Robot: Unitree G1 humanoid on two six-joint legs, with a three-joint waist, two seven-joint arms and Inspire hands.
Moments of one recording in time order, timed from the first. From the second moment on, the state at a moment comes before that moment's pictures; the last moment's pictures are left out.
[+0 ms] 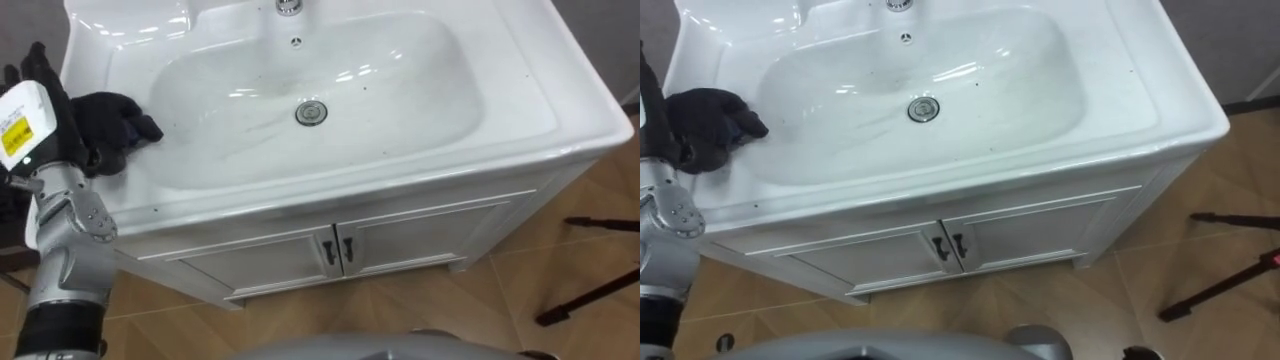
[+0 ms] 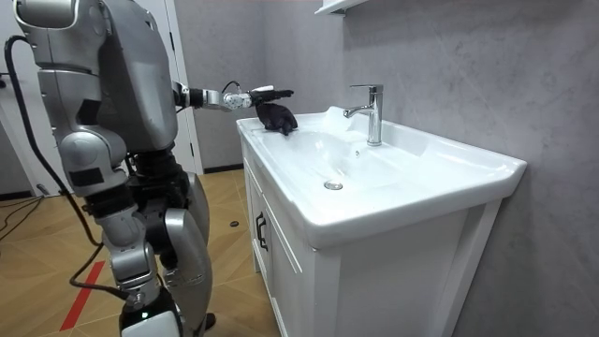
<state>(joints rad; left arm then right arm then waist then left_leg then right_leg) 0.03 0.40 0.12 0.23 0.48 0.23 0.36 0.08 -0.31 0.02 1.29 -0.28 0.16 0.01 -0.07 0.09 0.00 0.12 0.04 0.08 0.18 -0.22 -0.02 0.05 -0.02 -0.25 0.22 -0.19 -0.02</state>
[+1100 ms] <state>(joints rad) -0.01 0.39 0.30 0.01 -0.27 0.17 0.50 0.16 -0.31 0.01 1.20 -0.29 0.17 0.00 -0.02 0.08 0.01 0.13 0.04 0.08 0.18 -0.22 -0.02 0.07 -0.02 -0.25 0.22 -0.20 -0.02</state>
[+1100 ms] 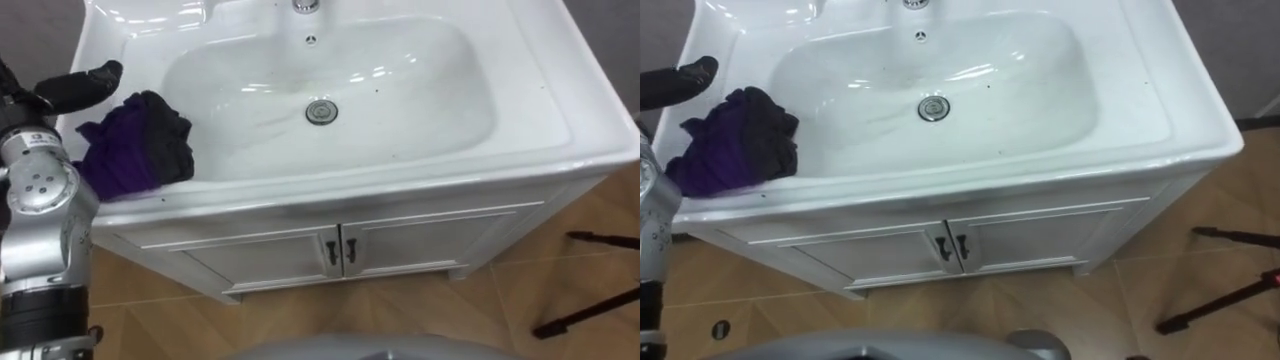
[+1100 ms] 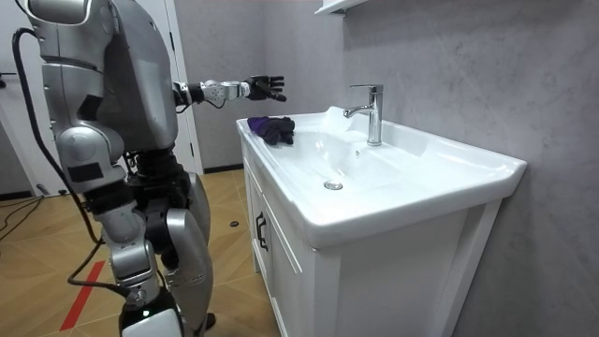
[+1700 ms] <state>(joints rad) 0.15 0.37 0.55 0.16 -0.29 0.03 0.83 0.20 -0.30 -0.02 1.19 -0.28 0.16 -0.03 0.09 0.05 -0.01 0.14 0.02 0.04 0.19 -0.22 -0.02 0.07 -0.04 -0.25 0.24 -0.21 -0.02</state>
